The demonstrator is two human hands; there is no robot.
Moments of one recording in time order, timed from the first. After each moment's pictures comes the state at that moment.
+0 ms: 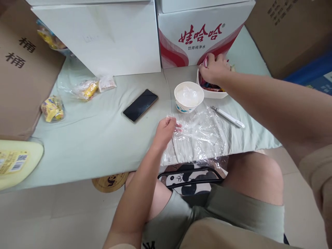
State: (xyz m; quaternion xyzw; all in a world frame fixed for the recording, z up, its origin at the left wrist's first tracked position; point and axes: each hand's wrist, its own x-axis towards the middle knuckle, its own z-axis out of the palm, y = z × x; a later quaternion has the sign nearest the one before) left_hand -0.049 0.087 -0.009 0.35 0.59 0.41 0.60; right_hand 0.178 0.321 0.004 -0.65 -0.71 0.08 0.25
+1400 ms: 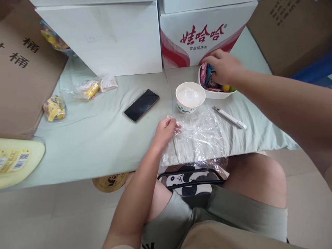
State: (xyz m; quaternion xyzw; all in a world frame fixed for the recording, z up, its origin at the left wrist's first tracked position) left_hand -0.055 0.086 -0.008 0.36 0.60 0.39 0.59; right_hand 0.194 0.287 0.044 -0.57 -0.81 0.05 0.13
